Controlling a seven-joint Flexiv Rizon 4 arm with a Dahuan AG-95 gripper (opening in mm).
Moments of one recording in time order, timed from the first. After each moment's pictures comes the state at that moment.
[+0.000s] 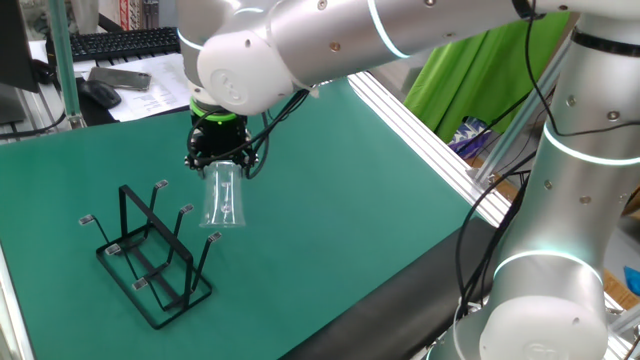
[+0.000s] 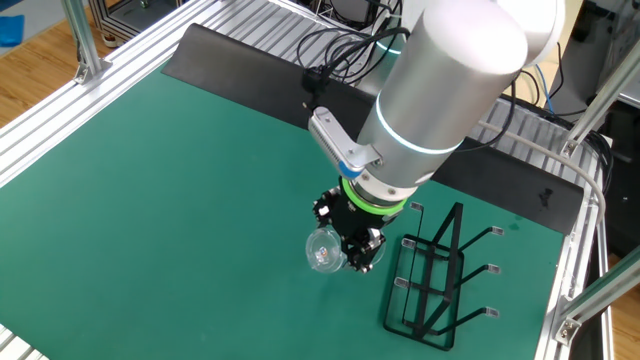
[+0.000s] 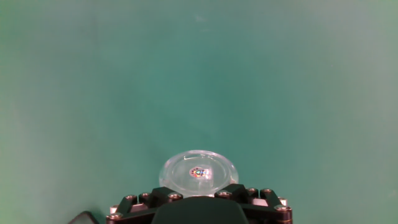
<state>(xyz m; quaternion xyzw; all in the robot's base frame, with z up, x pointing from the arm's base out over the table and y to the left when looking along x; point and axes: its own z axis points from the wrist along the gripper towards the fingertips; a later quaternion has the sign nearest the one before) 0.551 0.134 0.116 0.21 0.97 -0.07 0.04</state>
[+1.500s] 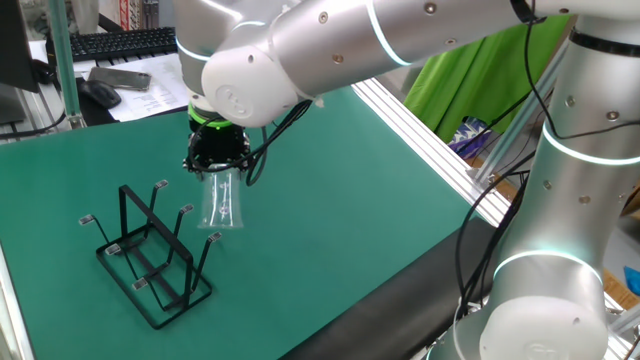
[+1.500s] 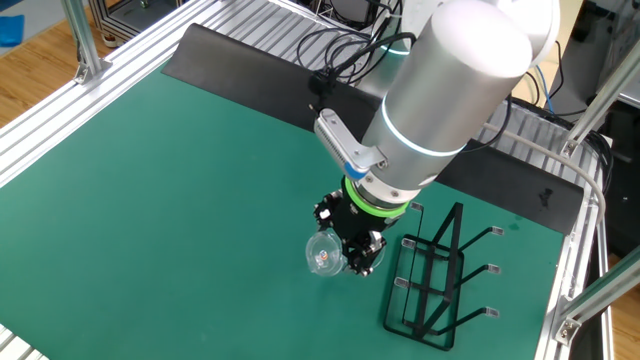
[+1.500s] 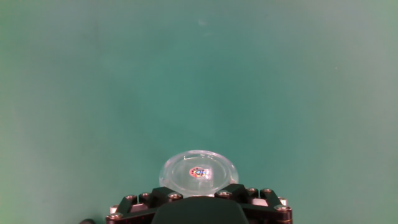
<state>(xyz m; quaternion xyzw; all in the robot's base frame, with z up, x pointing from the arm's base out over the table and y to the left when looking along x) 0.555 0.139 0.107 0.21 0.97 -0.07 0.05</state>
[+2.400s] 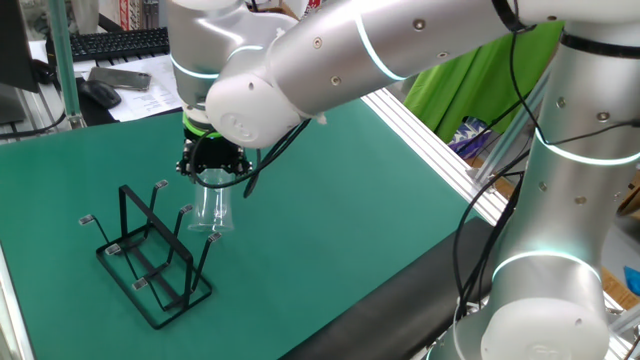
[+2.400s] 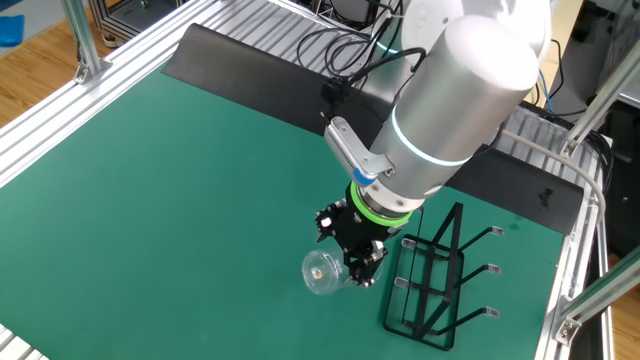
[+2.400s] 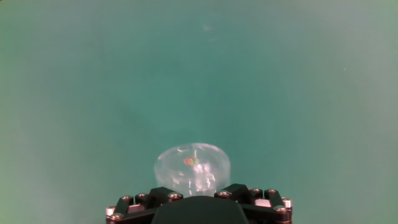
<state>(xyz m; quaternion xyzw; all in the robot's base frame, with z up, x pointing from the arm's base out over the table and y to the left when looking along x) 0.560 0.143 0.096 0.22 0.97 -0.07 0.08</state>
